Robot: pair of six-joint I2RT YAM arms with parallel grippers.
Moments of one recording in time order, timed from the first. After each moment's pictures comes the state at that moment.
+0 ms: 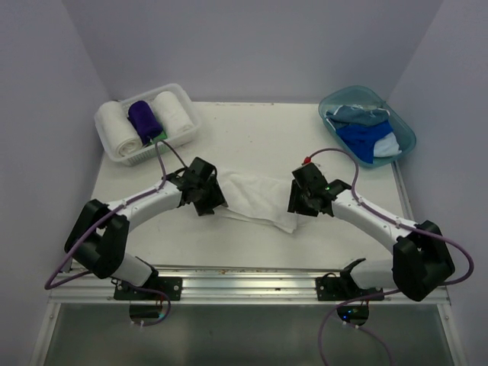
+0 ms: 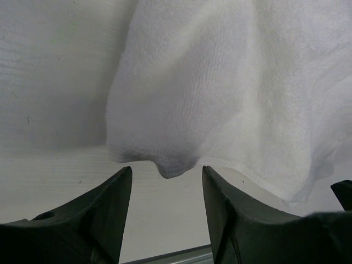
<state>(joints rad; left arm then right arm) -0.55 1.49 0.88 -0.49 0.03 -0.98 0.58 1.33 0.83 -0.61 0.19 0.70</state>
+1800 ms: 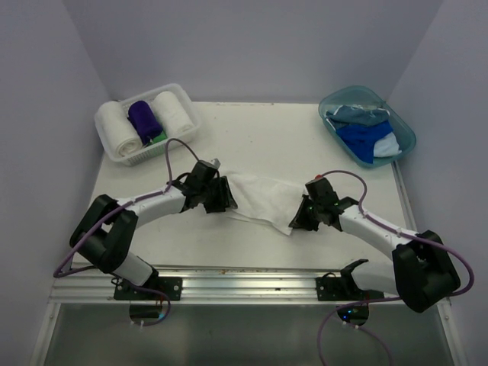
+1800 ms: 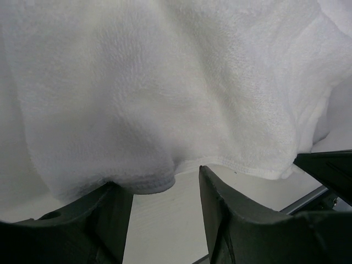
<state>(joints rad) -0.57 1.53 0.79 -0.19 0.19 -0.78 0.47 1.24 0.56 -0.40 -0.12 0.88</state>
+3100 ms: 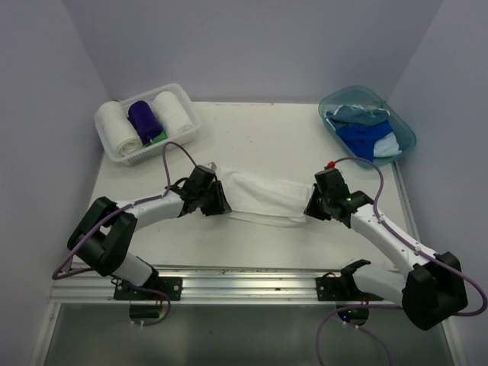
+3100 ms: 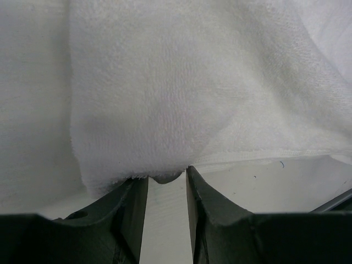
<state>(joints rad) -0.57 1.51 0.72 -0.15 0.13 -0.78 0.42 1.11 0.70 -0.58 0.09 0.76</state>
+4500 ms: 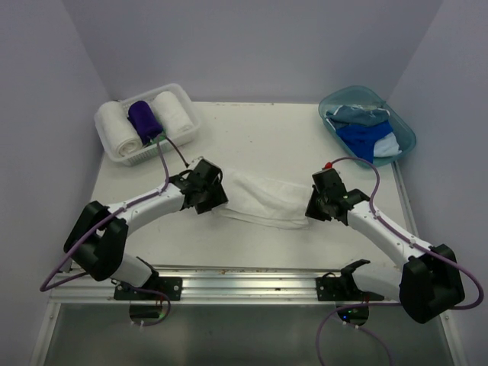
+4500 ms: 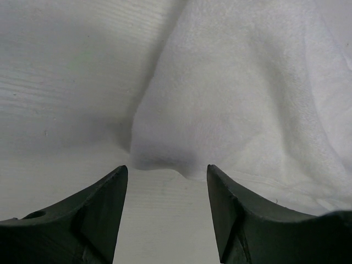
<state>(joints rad) -0.62 1.47 0.89 -0.46 -0.13 -0.98 0.42 1.16 0.69 -0.59 0.11 0.72</state>
